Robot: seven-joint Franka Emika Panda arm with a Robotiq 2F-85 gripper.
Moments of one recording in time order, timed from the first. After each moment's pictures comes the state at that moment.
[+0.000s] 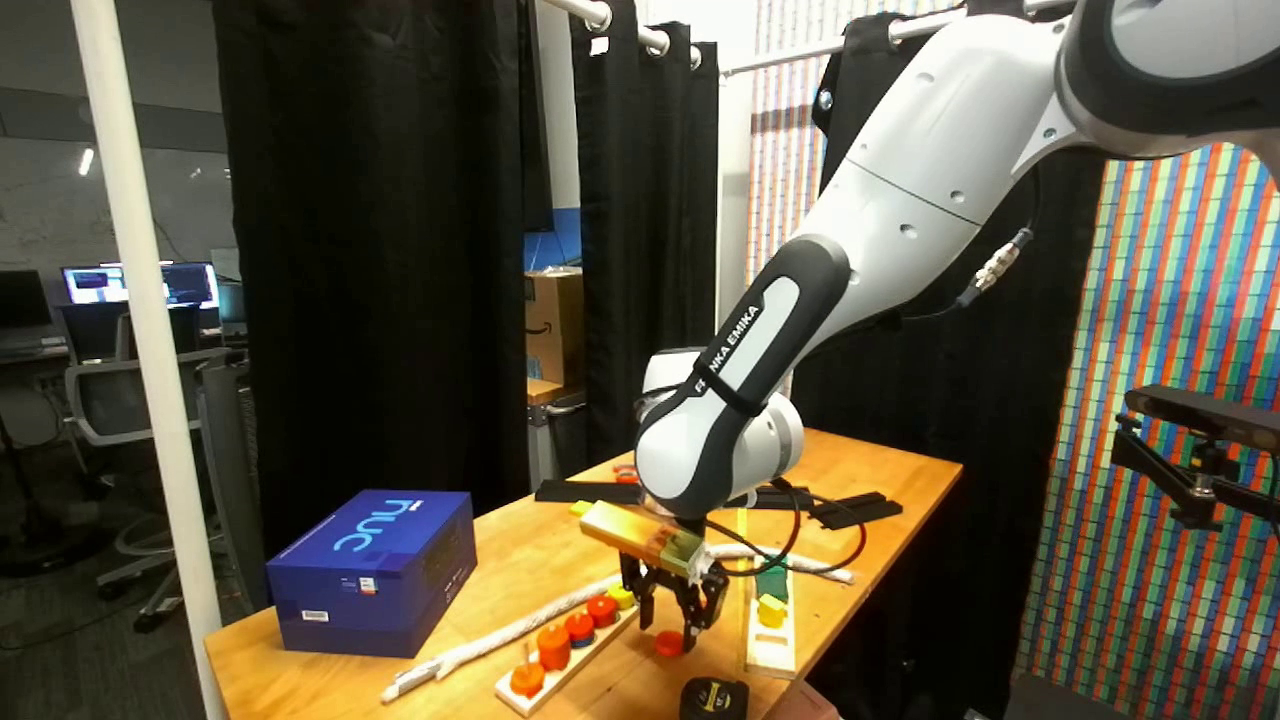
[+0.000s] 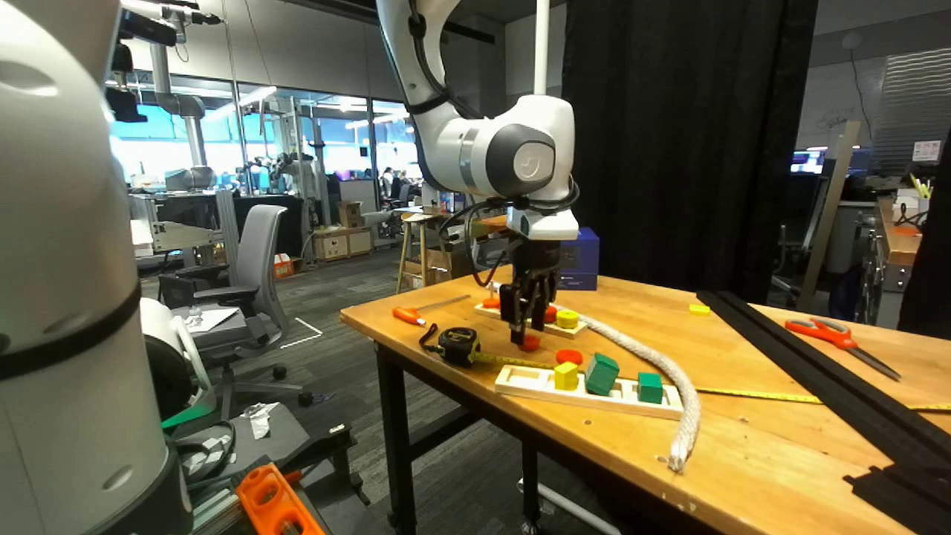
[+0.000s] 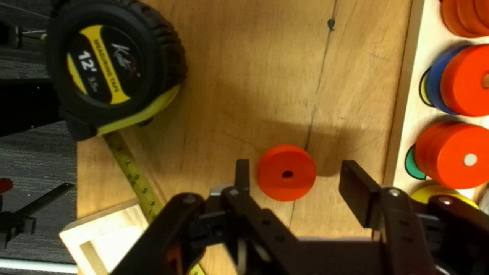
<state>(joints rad) 0.13 0.26 0.02 -2.35 0.14 2.64 1.39</state>
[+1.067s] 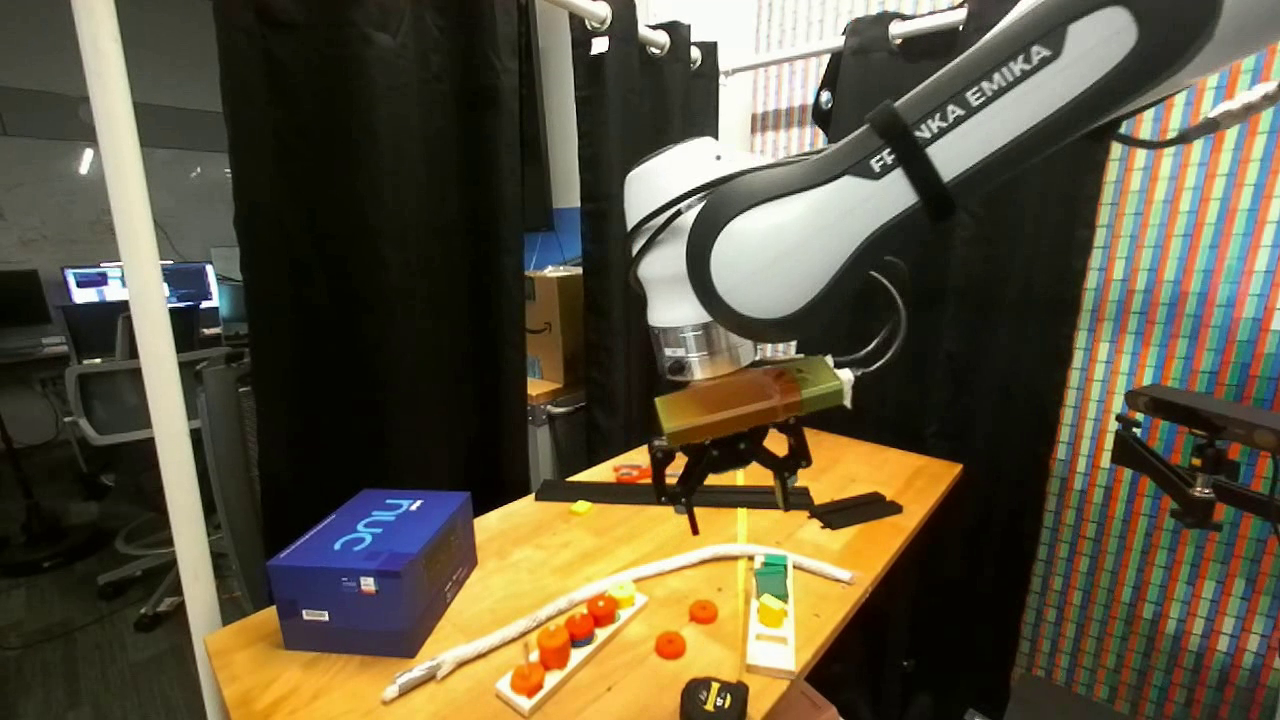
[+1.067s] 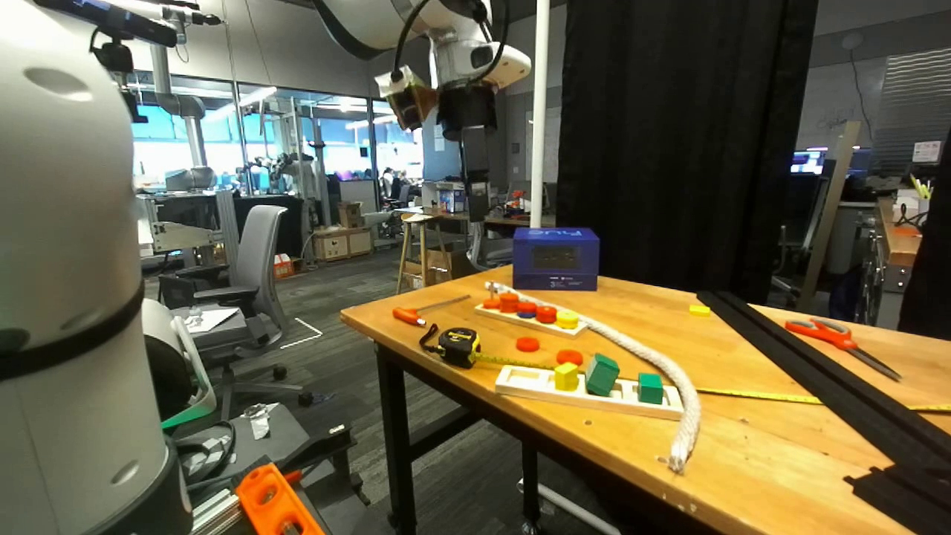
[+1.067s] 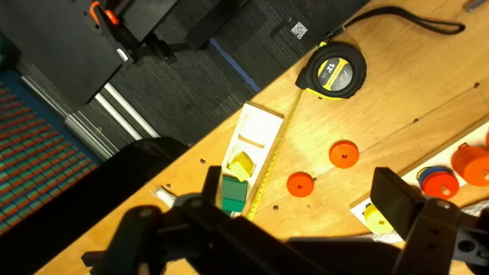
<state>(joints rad) 0.20 -0.28 0.10 -2.40 -0.19 2.00 1.03</state>
